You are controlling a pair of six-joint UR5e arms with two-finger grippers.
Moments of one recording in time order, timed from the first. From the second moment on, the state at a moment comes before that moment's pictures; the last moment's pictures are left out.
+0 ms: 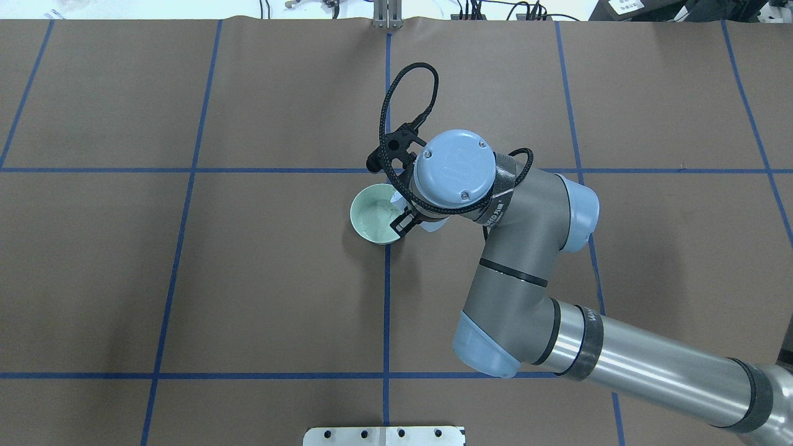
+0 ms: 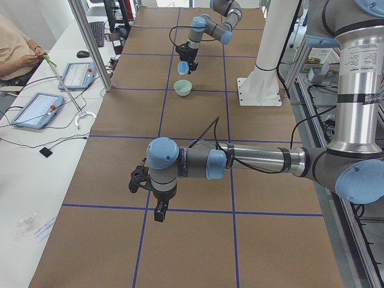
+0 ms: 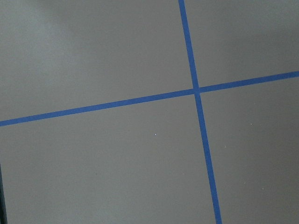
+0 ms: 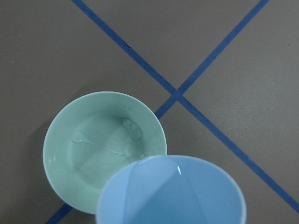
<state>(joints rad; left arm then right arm) -1.65 -1.53 -1.68 -1.54 -2.28 0.19 0.50 -0.87 1.71 -1.57 1.67 0.46</state>
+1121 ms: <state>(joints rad) -1.65 -1.53 -1.68 -1.54 -2.28 0.19 0.50 -0.84 1.72 -1.66 1.66 0.41</state>
